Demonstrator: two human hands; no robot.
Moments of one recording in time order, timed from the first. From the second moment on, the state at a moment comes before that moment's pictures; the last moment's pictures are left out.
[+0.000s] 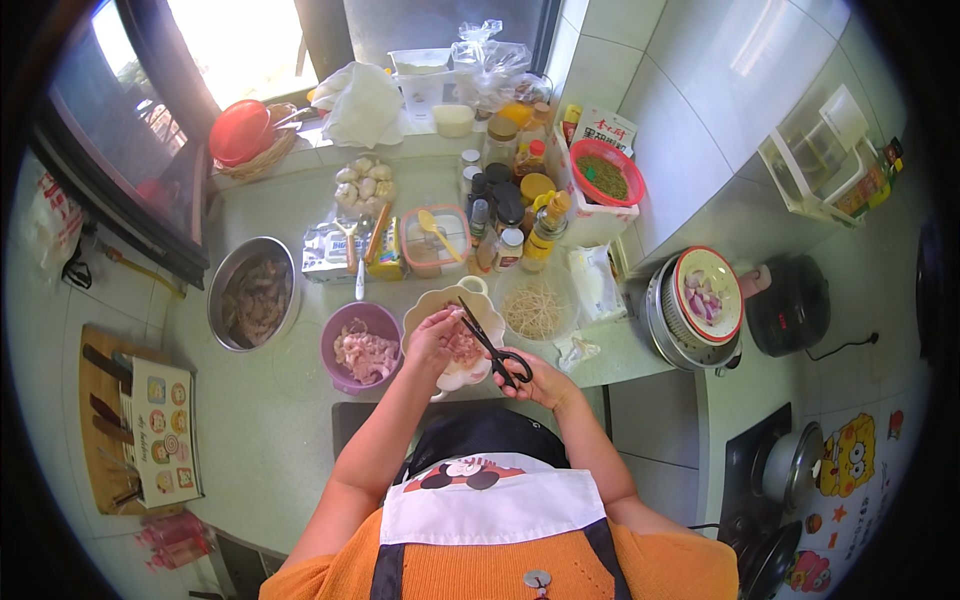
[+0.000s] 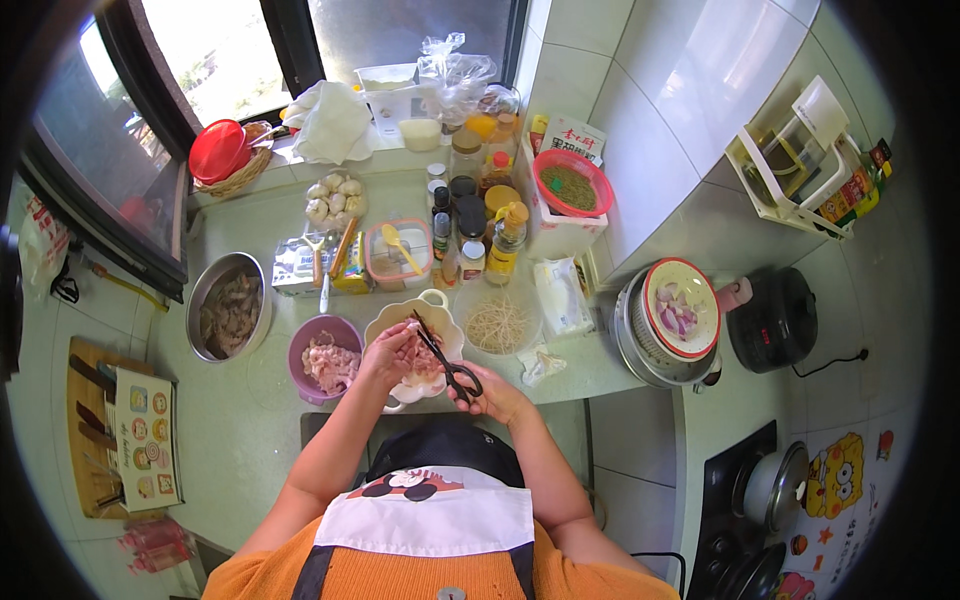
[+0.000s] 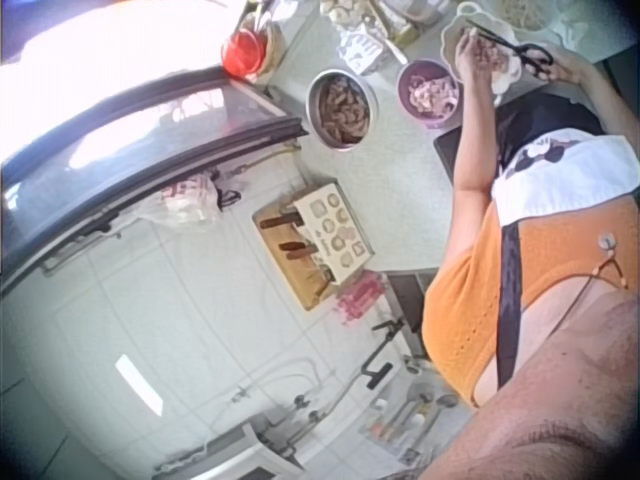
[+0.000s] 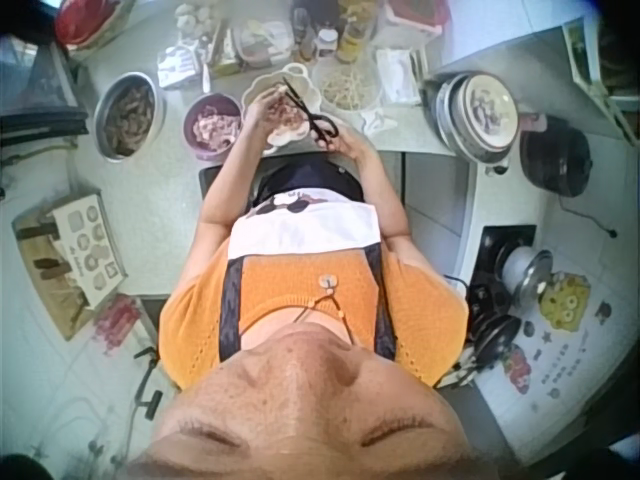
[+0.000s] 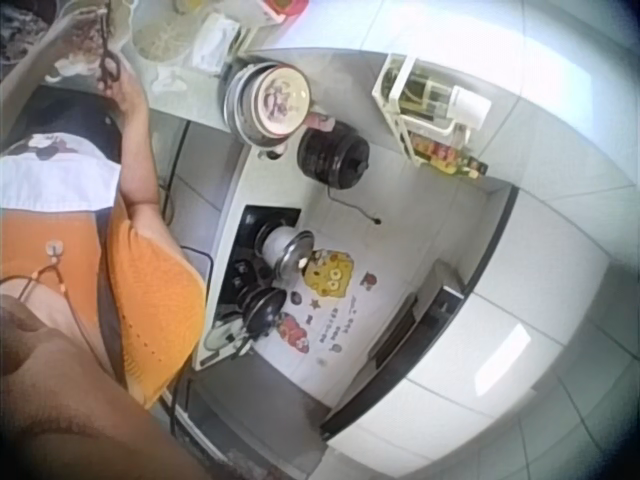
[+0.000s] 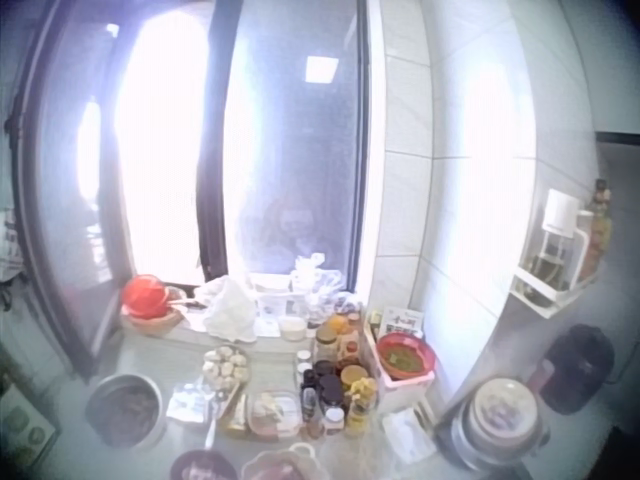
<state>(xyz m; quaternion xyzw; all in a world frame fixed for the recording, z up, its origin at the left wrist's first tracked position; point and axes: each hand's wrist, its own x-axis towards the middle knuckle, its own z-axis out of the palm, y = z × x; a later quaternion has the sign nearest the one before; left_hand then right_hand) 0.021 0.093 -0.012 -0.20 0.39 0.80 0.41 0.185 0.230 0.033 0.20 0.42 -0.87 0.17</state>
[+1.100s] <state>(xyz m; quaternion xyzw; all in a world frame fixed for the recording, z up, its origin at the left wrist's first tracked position) 0.034 0.078 -0.021 -0.07 0.50 0.75 0.43 0.165 0.204 0.053 0.26 0.63 -0.72 0.12</state>
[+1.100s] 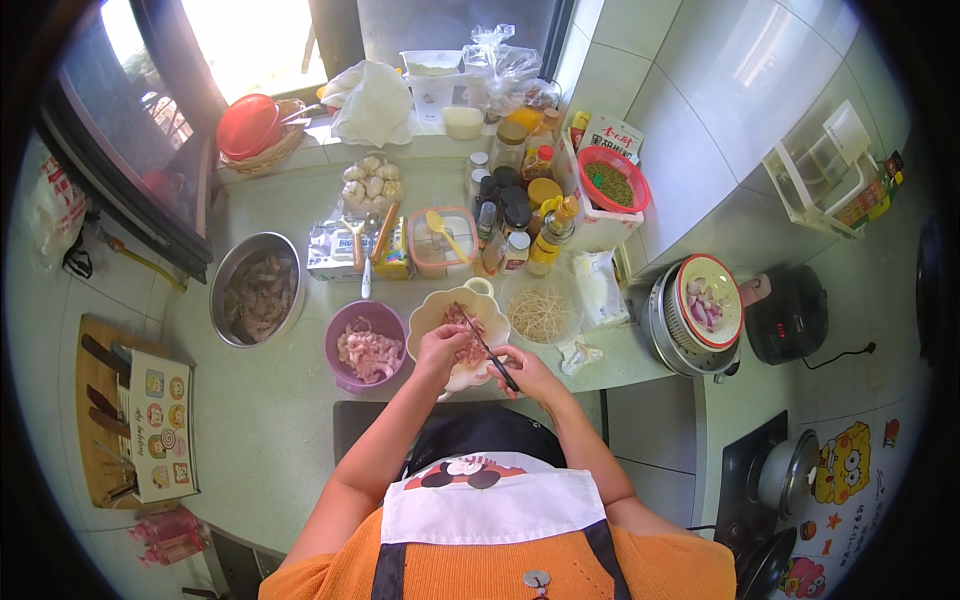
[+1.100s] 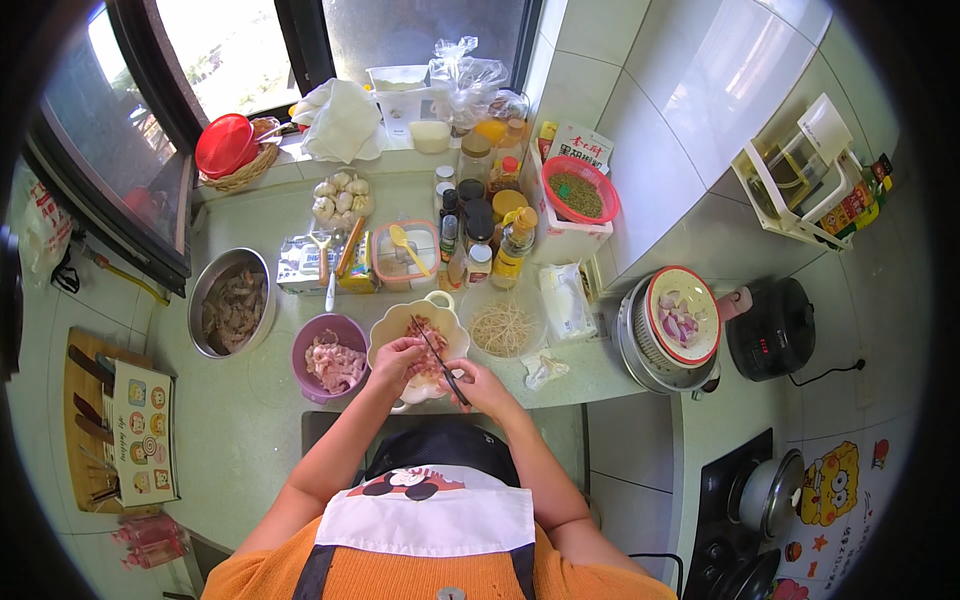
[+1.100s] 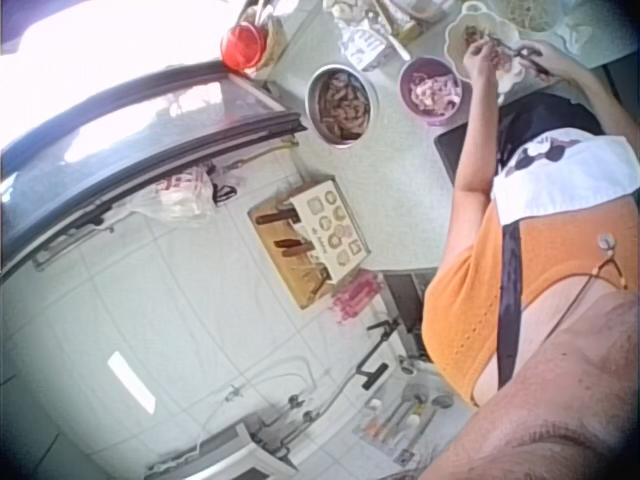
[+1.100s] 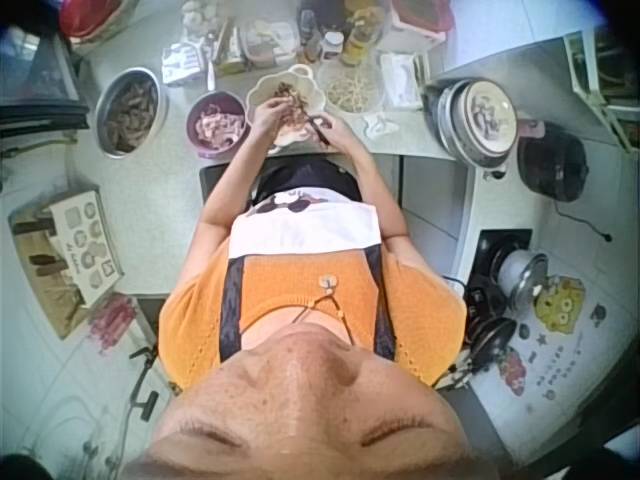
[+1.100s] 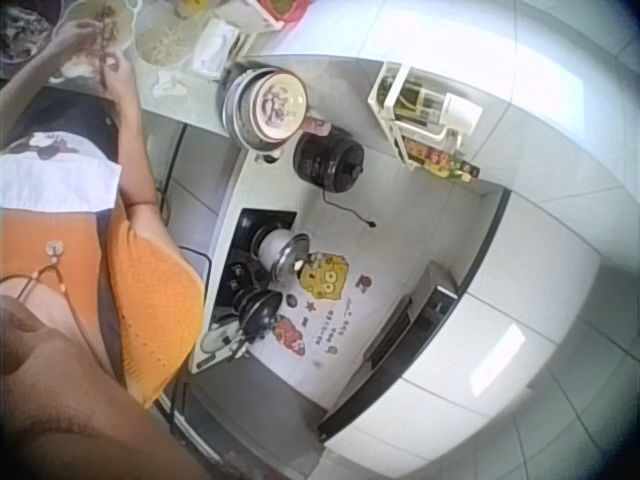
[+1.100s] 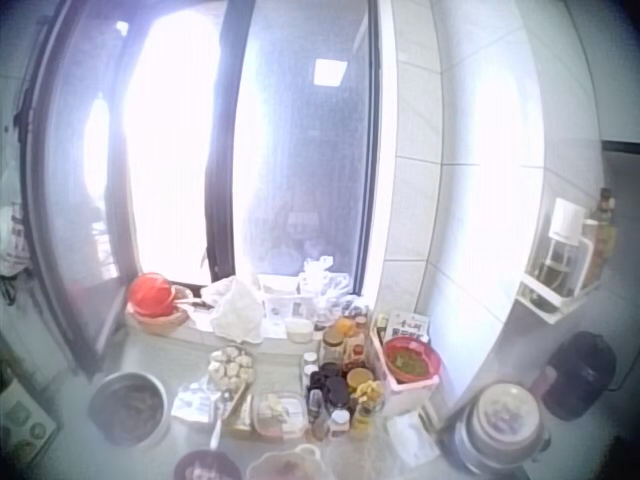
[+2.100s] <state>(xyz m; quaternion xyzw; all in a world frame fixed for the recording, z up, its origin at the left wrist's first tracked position) 0.031 0.069 -0.006 -0.10 0.47 0.78 0.40 0.162 0.189 0.048 0.28 0.61 -0.73 0.11</state>
